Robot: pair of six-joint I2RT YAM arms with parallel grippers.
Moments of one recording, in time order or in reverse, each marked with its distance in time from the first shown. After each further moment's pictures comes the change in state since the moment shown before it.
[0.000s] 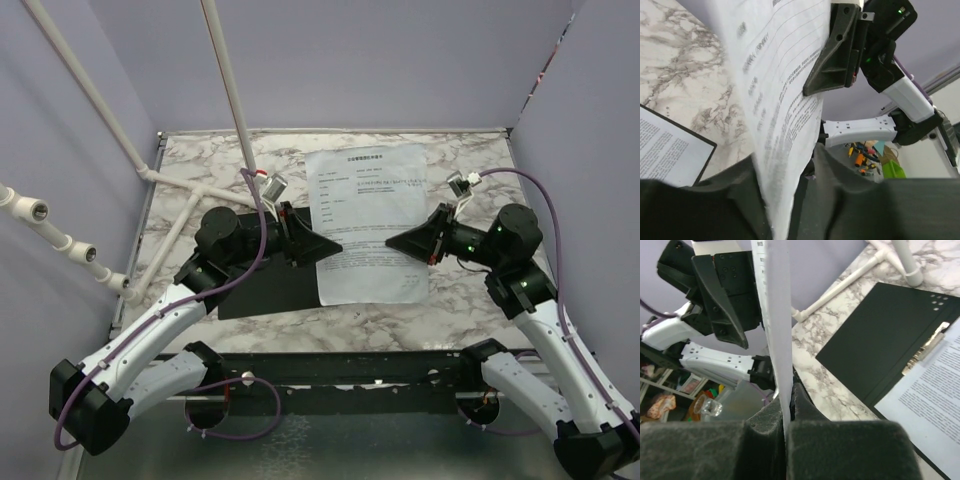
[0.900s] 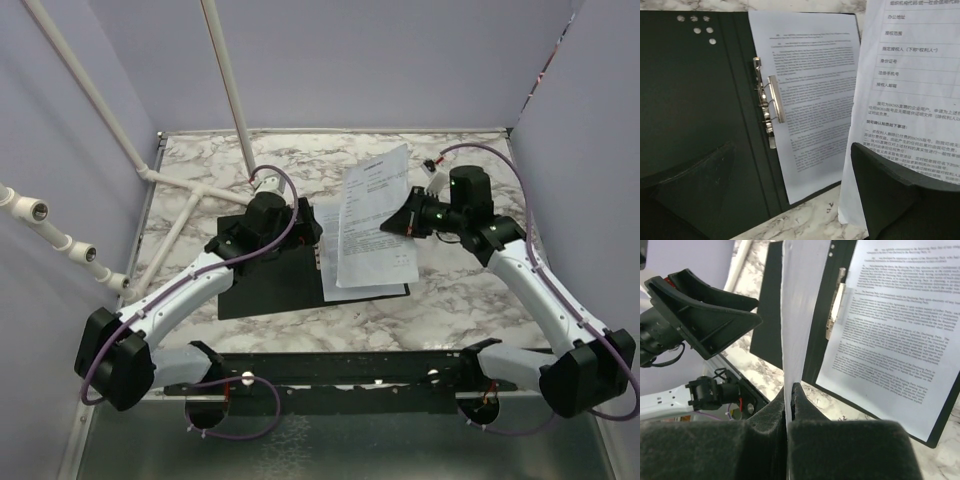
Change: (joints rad) left arm 0.002 0.255 0.111 -0.523 -0.774 0.117; right arm 0.000 0.385 0.220 -0.360 0.295 -0.128
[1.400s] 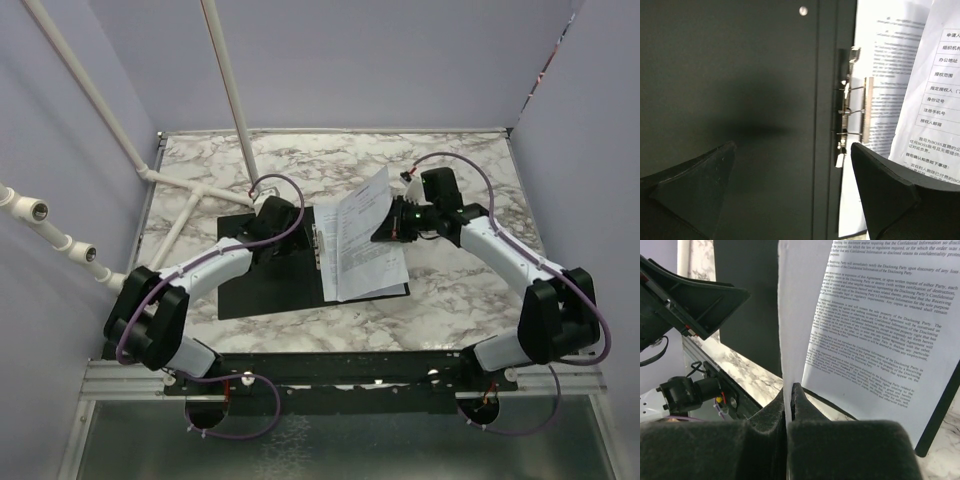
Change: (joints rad) left arm 0.069 0.244 -0.020 -0.023 -0.134 -0.054; right arm 0.000 0.272 -0.004 0.026 -0.007 -0.032
